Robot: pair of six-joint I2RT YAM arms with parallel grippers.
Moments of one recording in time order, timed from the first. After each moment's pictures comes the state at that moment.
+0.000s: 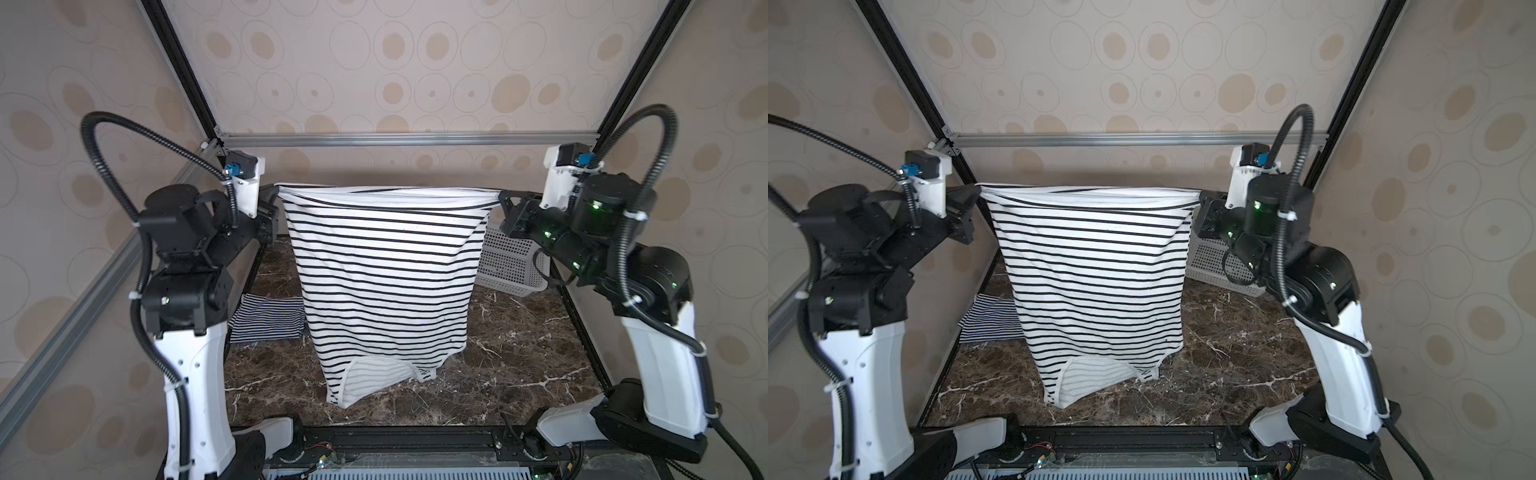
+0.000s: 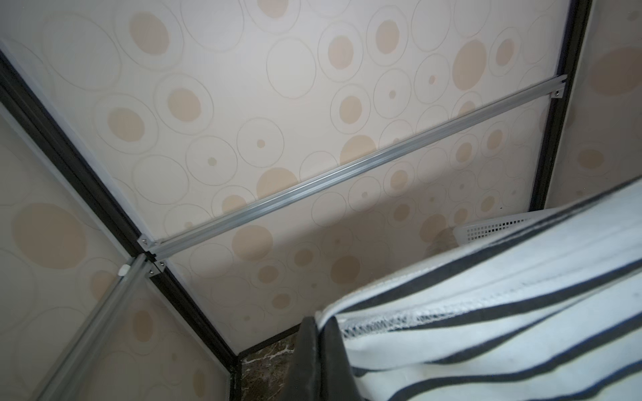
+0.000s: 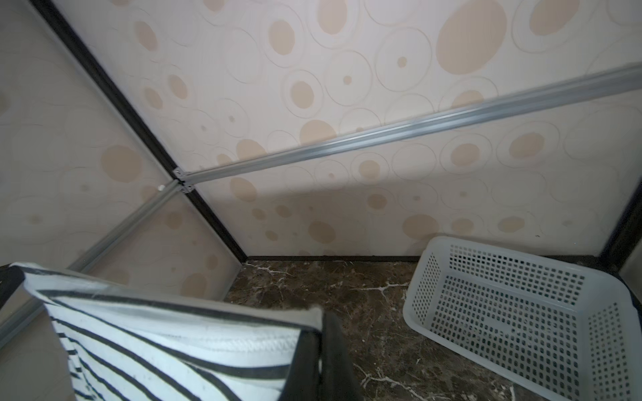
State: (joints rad) left arm 0.08 1.30 1.93 -0.72 0.35 0.27; right arm 0.58 1.46 2.25 -1.01 0.26 0.42
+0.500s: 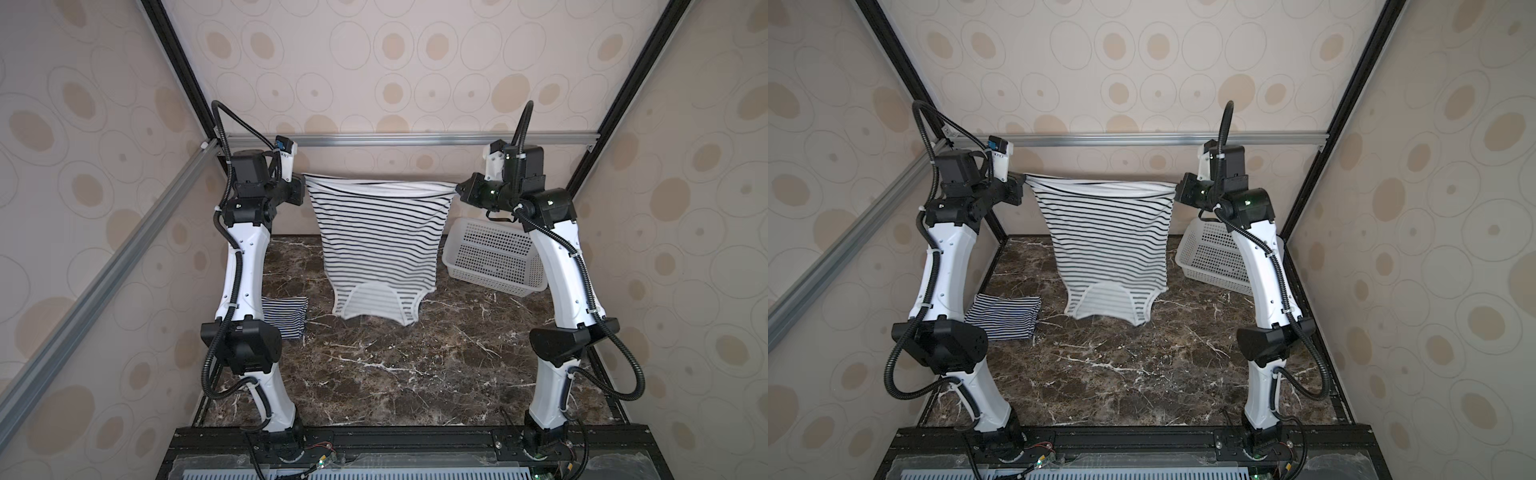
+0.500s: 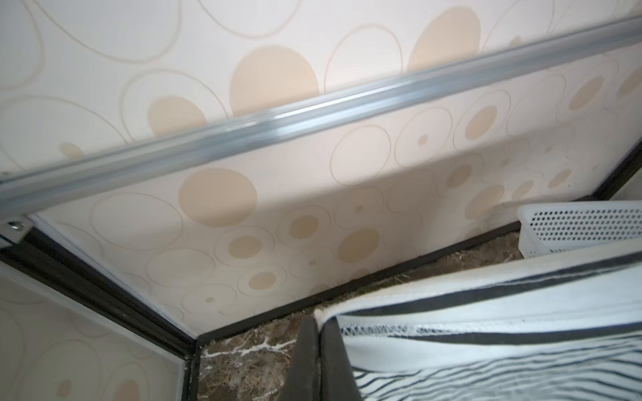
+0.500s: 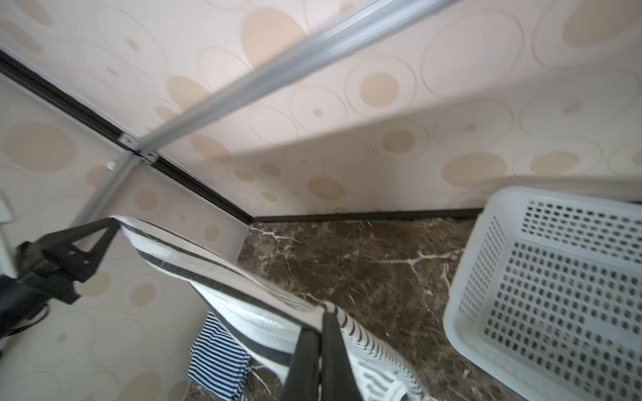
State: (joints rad) left arm 0.09 1.87 2.26 -0.62 0.30 0.22; right arm 0.29 1.99 2.66 -1.00 -0.26 0.50
